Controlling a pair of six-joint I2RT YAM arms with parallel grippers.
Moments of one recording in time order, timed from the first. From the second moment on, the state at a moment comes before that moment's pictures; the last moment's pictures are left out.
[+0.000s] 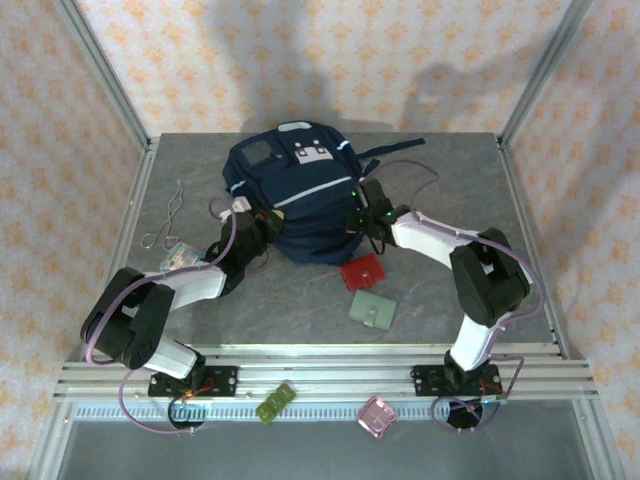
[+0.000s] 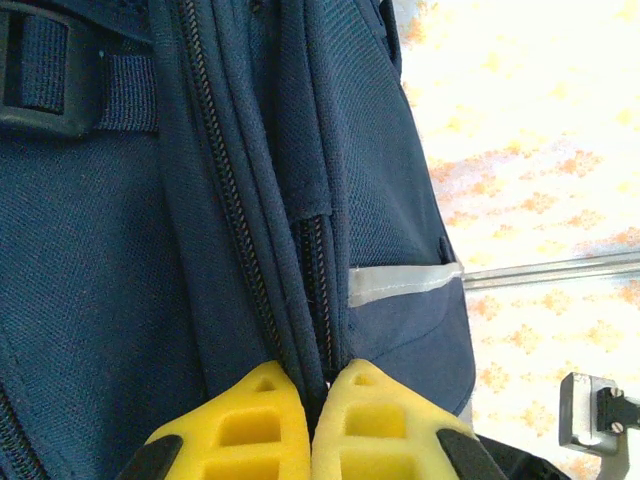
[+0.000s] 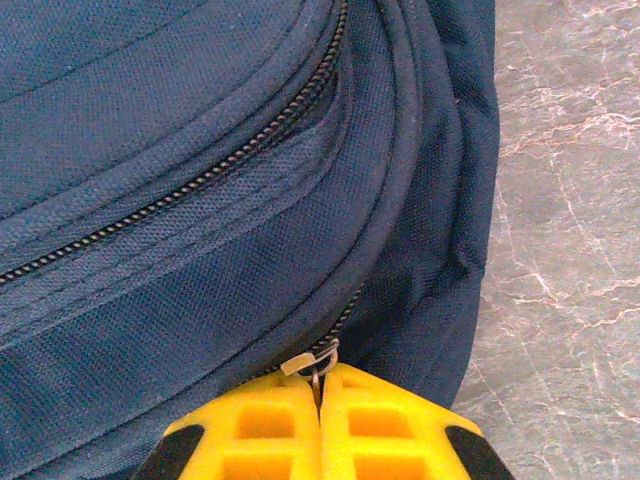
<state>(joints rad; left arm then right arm) -0.37 1.47 0.56 0.54 -0.02 -1.15 0.54 1.76 1.13 -0.25 0.10 0.51</state>
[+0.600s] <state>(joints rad) -0.21 1.62 0.96 0.20 -0.05 -0.94 0.79 1.70 1.16 -0.20 0.07 0.62</state>
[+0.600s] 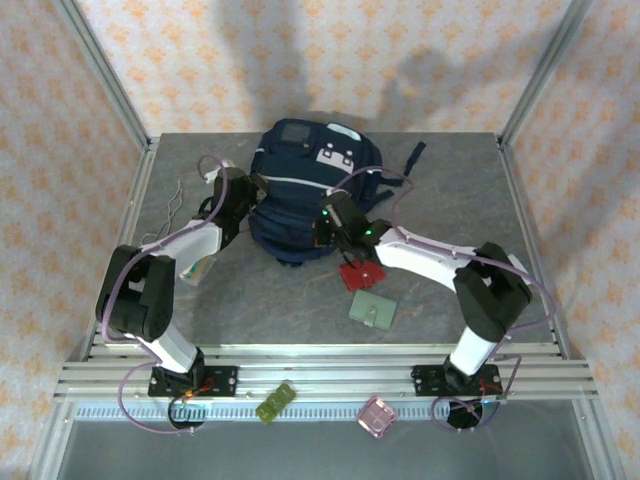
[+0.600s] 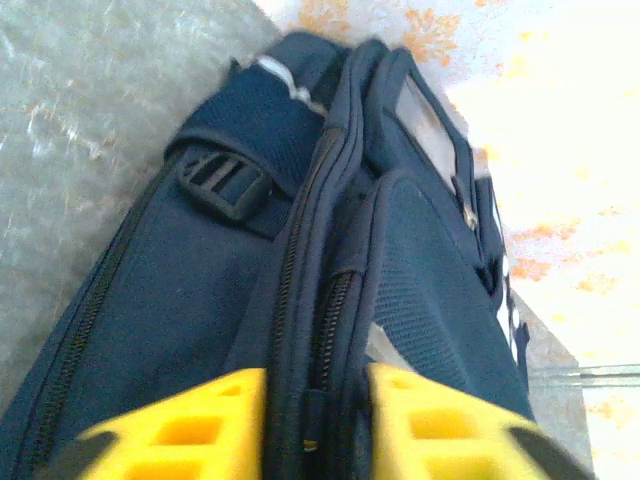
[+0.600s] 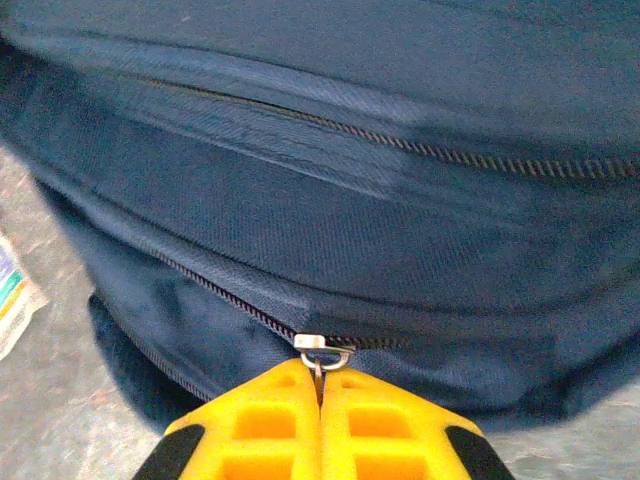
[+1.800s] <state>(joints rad) -0.41 1.57 0.74 0.33 0.01 -1.15 0.80 1.79 1.22 -0.19 -0.01 0.63</state>
